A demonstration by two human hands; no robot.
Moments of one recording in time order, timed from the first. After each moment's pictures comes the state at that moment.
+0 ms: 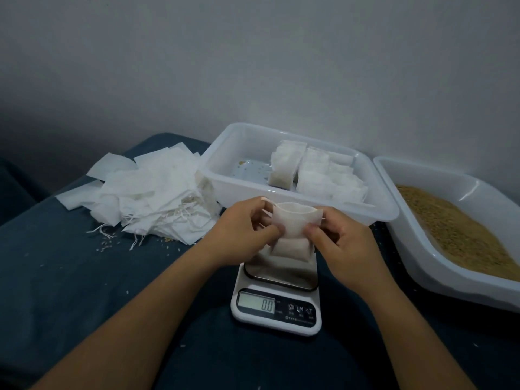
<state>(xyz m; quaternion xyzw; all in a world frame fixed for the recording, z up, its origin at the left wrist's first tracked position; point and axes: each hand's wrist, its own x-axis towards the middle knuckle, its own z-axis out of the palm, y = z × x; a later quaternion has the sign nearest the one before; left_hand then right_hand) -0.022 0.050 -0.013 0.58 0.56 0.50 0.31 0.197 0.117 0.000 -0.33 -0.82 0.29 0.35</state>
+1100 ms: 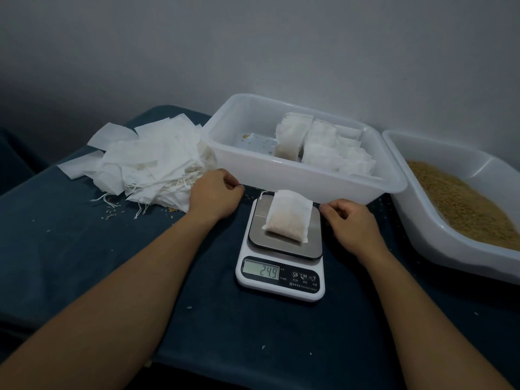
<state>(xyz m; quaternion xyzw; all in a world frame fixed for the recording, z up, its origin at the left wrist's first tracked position) -0.074 0.087 -0.065 0.43 0.80 0.40 0.12 0.212 0.175 -0.062 -0.51 -0.75 0.29 0.30</state>
